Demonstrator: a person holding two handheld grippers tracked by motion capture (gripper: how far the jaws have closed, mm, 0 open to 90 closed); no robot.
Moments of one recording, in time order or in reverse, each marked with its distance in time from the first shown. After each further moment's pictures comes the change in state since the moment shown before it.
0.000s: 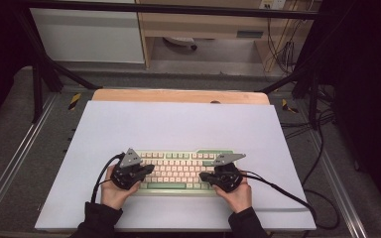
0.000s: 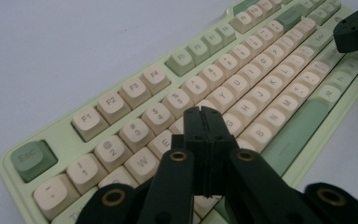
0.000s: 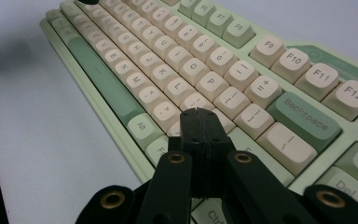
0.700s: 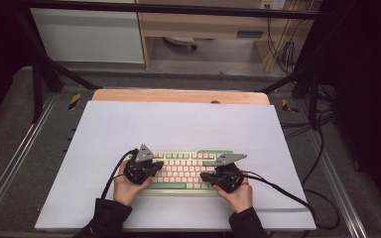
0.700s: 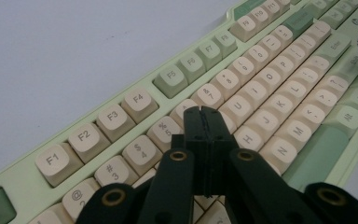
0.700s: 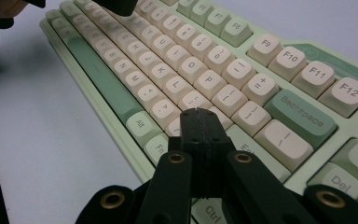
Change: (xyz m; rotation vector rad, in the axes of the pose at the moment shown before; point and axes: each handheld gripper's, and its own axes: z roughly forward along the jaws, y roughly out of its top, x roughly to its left) left arm -0.005 0.013 0.030 0.023 0.006 0.005; right arm -0.001 -0.002 -0.001 -0.004 0.001 0.001
